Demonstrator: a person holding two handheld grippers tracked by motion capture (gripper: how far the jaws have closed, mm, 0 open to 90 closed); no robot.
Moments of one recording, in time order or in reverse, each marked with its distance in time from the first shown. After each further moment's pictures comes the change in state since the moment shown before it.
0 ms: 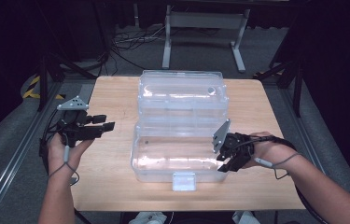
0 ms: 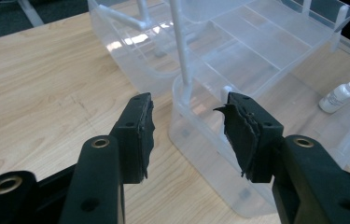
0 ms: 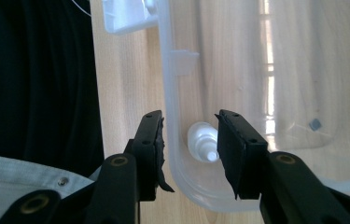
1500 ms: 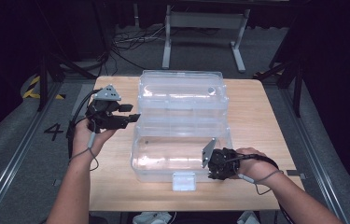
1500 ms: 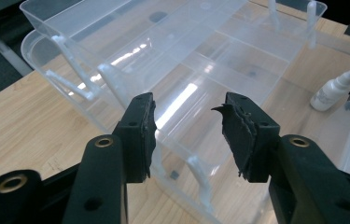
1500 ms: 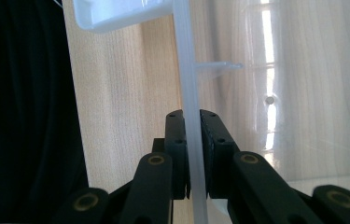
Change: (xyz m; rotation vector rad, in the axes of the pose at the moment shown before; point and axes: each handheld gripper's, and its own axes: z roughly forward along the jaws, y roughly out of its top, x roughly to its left) left arm -0.032 0.056 0.044 0.034 -0.069 0.200; right arm 0.013 0.006 0.059 0.027 -0.052 0.000
